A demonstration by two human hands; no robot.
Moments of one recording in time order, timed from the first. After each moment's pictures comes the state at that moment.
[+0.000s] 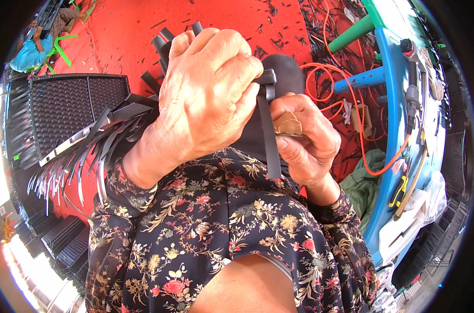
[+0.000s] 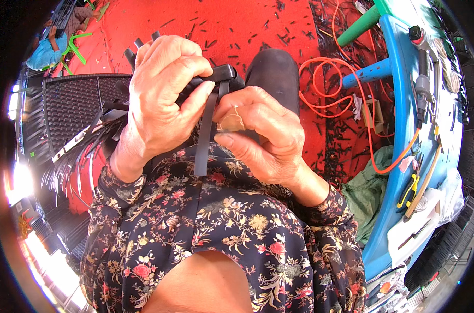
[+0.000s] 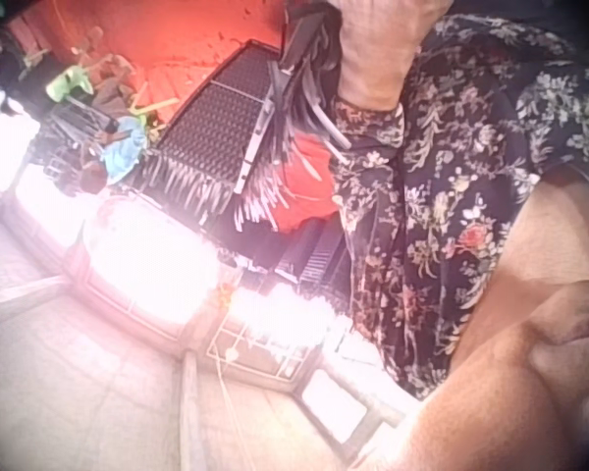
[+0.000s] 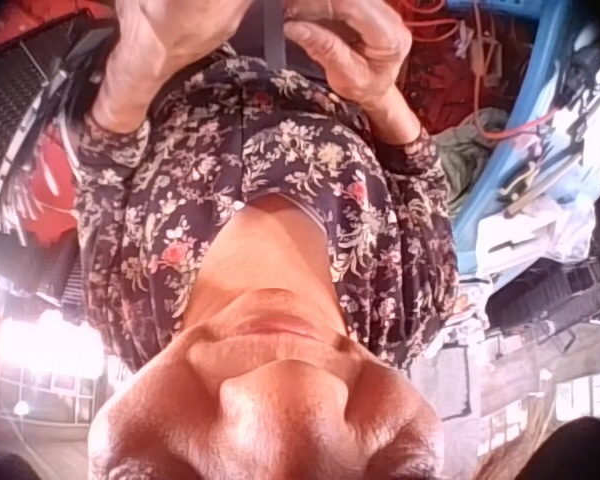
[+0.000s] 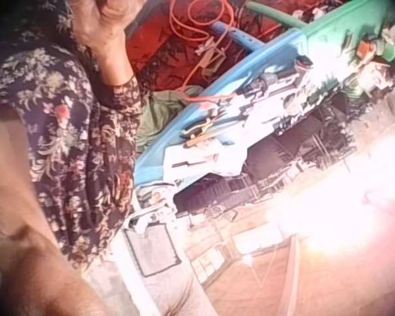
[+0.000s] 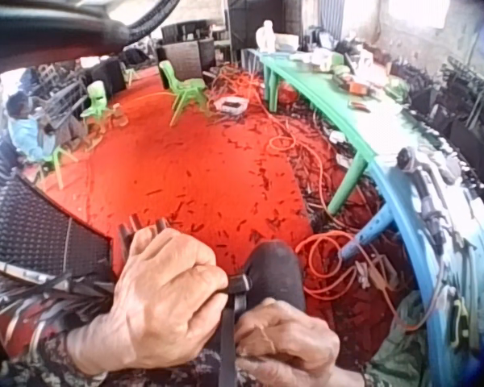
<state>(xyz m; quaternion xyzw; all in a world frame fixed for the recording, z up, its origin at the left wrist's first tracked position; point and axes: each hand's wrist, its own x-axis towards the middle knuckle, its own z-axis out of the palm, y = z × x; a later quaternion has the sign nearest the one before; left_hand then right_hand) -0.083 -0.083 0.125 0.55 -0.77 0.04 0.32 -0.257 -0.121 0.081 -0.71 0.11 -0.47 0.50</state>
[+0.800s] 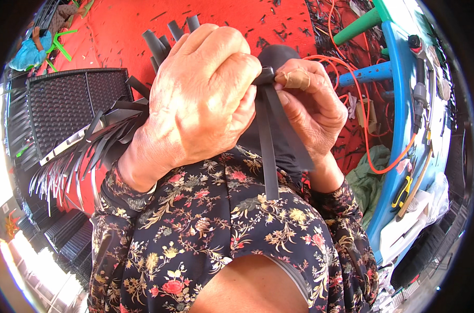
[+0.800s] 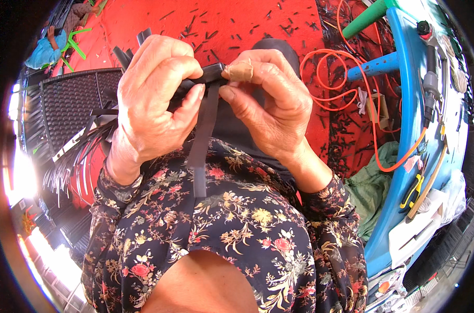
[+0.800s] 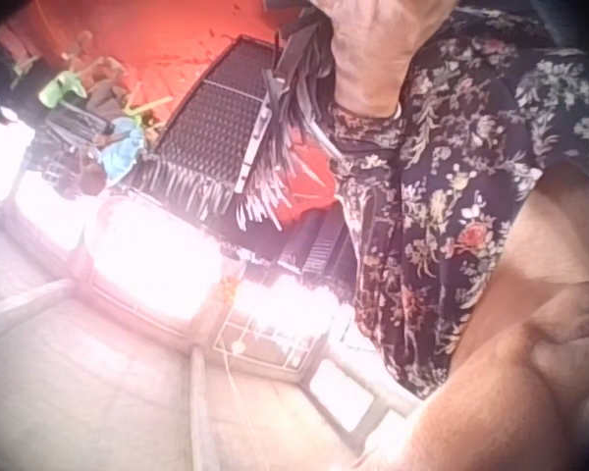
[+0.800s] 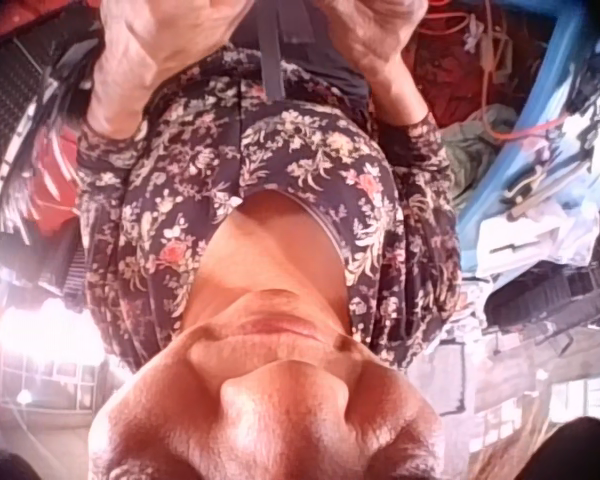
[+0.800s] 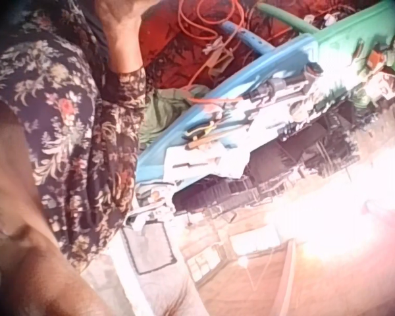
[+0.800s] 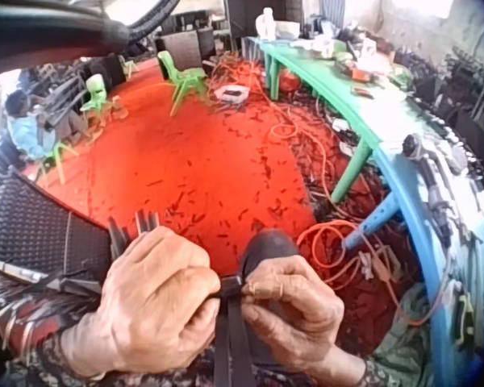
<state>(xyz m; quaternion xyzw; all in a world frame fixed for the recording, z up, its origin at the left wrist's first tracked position) -0.086 -0.084 0.132 0.53 -0.78 0.01 0.33 -0.248 -0.137 0.063 -0.65 0.18 -0.51 0.52</state>
